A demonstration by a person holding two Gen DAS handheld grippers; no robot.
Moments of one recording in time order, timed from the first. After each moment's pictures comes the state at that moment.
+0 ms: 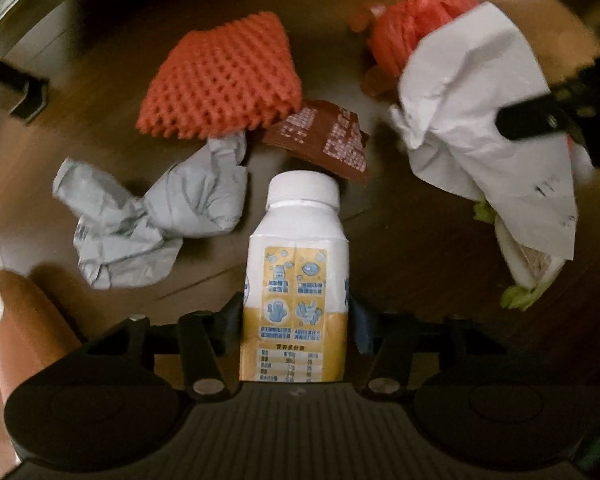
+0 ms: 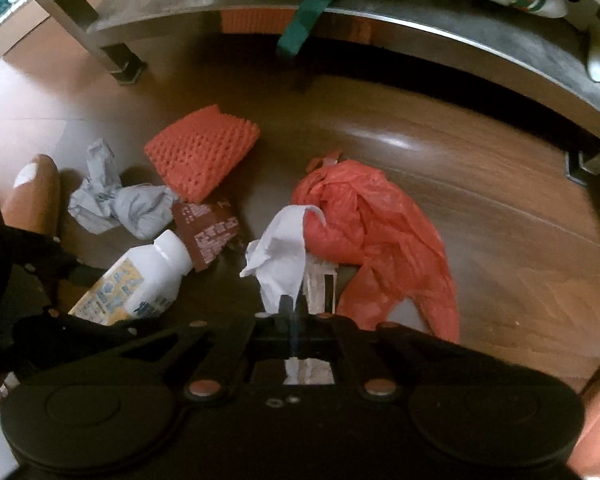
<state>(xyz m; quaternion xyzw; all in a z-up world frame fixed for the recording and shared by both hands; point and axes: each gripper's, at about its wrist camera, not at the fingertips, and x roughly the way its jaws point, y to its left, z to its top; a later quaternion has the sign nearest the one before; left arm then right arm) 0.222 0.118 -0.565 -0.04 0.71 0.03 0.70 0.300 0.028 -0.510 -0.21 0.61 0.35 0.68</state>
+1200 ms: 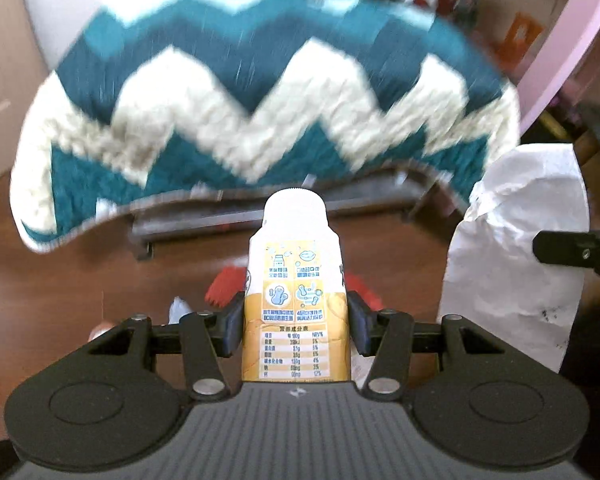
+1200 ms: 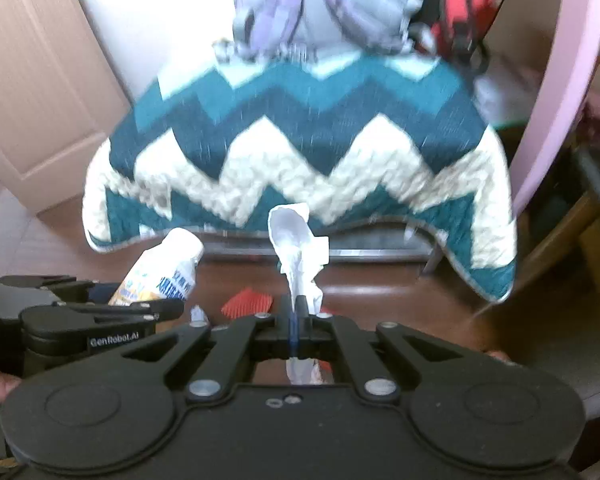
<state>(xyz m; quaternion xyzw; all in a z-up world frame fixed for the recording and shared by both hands) 0.189 0.099 -0.220 -0.13 0.49 0.08 0.86 0.240 -0.078 -0.150 -0.08 0.47 0.31 0.82</state>
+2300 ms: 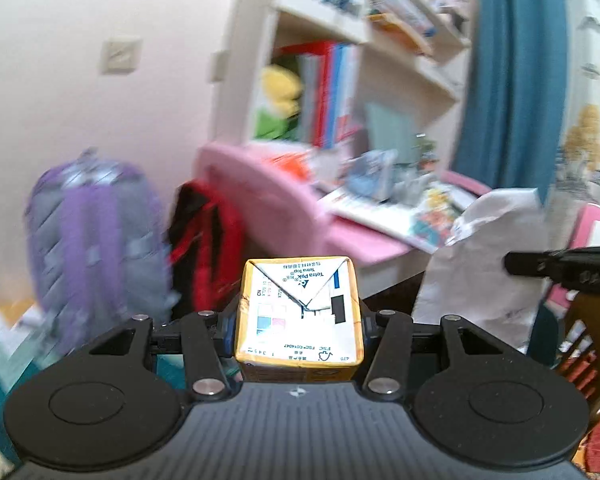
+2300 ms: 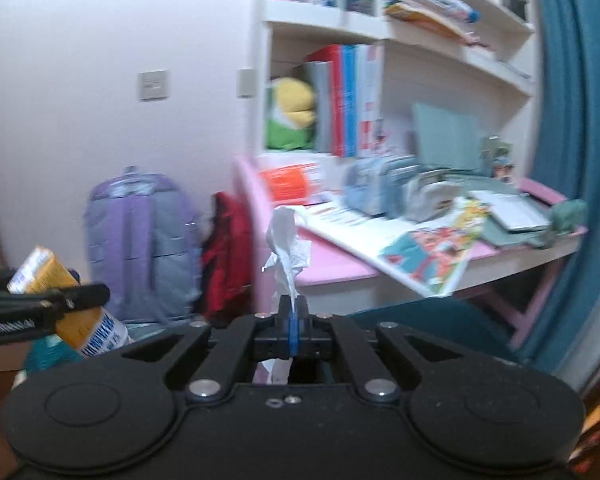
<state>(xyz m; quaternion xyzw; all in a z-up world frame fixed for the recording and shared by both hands) 0.230 -0.092 0.149 -0.06 0.18 -0.11 0.98 0.253 -0.319 0.179 -0.05 0.21 0.12 0.97</state>
